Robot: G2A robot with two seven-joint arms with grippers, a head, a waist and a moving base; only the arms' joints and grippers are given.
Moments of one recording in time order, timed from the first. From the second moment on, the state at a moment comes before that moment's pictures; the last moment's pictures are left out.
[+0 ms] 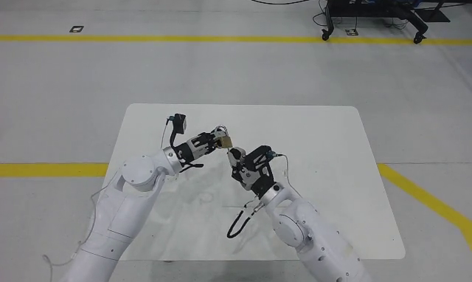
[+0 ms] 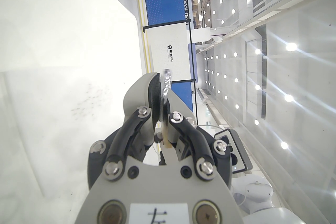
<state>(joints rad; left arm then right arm) 1.12 -1.17 -1.15 -1.43 -0.33 -0.05 -0.71 -1.46 -1.32 1.00 -1.77 -1.06 -0.10 0.08</state>
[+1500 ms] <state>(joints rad) 0.91 -1.22 -0.81 -1.40 0.25 0.23 -0.85 -1.80 -1.27 1.45 -2.10 -0.70 -0.28 -0.11</state>
